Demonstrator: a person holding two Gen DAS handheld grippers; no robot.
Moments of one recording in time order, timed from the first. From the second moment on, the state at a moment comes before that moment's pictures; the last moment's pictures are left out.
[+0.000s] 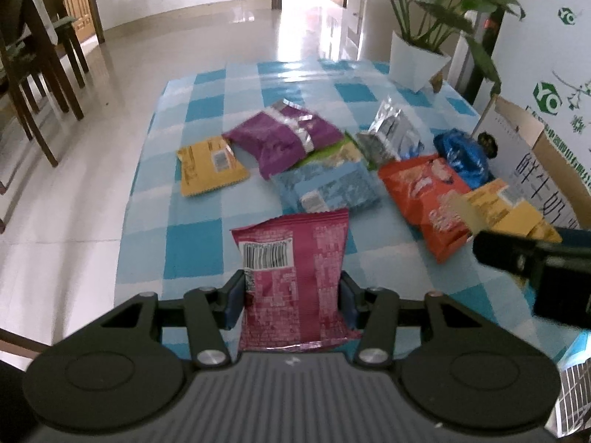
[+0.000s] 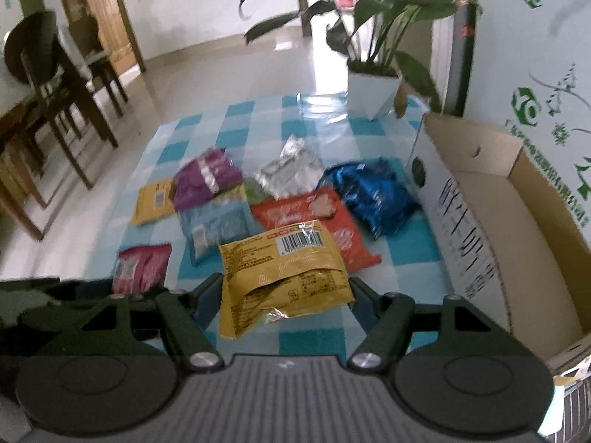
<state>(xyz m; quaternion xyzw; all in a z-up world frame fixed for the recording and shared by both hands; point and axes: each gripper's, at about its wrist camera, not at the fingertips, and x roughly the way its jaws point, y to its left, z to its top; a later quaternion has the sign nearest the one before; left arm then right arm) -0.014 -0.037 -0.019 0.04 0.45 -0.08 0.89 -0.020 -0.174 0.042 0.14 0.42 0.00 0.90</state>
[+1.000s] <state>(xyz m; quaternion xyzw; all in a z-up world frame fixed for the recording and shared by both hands) 0.009 -0.217 0.056 0.02 0.40 -0.27 0.87 -0.081 -0.353 0.075 0.34 0.30 -0.29 0.84</state>
